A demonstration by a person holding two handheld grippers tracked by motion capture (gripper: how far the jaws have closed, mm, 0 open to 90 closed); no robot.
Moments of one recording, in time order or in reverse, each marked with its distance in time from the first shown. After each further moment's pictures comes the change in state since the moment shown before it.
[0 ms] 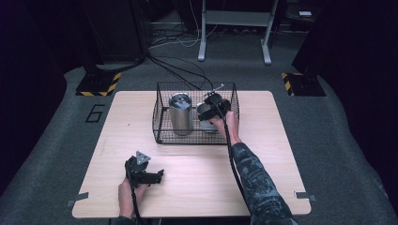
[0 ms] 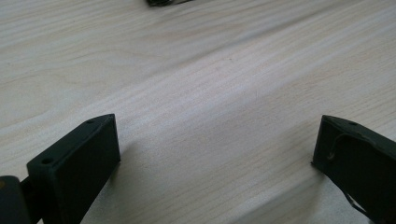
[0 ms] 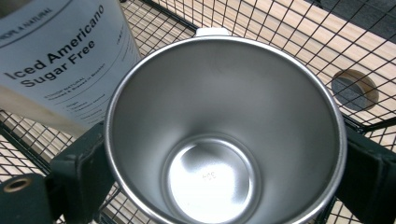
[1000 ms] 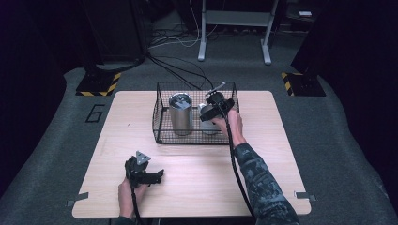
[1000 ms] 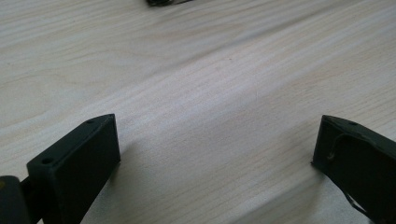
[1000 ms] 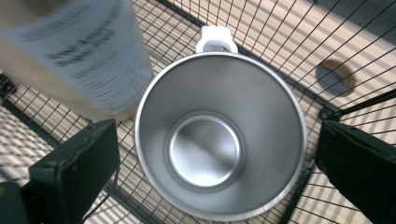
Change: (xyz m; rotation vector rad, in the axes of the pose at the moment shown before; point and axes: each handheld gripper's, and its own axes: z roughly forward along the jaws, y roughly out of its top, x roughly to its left) left arm 0.000 0.000 0.001 -0.010 0.005 -0.006; right arm 0.002 0.001 -0.026 0.037 -0.023 -0.029
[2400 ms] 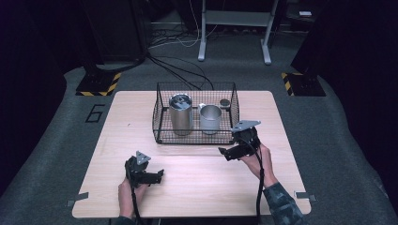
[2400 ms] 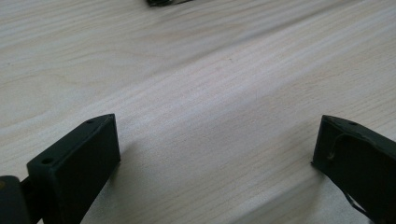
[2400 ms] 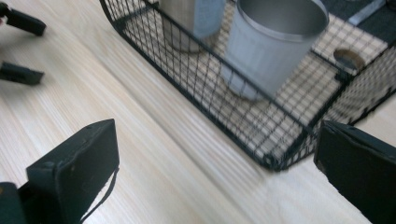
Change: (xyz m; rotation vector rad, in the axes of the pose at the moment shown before) left arm 0.001 0.000 0.000 0.002 -0.005 0.004; right arm 0.013 -0.142 -0.092 -0.220 0.119 -0.140
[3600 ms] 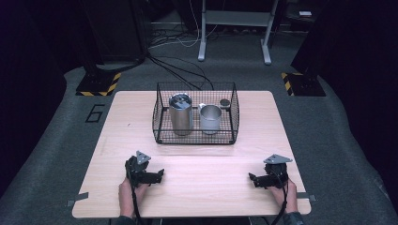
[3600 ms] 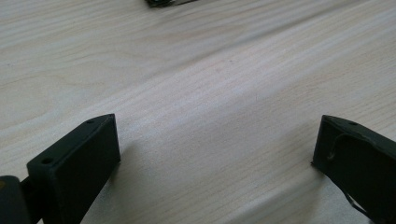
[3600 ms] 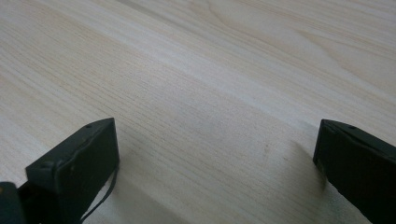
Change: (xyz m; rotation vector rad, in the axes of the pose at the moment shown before) left arm -0.001 0.001 0.001 -0.006 0.005 -0.009; right arm -0.035 -0.163 0.000 0.043 -0.134 0.210
